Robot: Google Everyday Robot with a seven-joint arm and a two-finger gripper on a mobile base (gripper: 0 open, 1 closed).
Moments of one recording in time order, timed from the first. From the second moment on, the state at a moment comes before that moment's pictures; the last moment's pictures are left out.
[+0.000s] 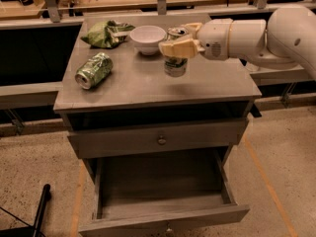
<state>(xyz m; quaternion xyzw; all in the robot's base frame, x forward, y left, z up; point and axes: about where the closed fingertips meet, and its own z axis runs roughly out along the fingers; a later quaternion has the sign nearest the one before) 0.646 -0.039 0.971 -0.44 0.64 0.31 0.55</state>
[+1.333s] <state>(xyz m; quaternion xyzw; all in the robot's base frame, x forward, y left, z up) 0.524 -0.035 0.894 -0.47 0.57 0.40 0.54</state>
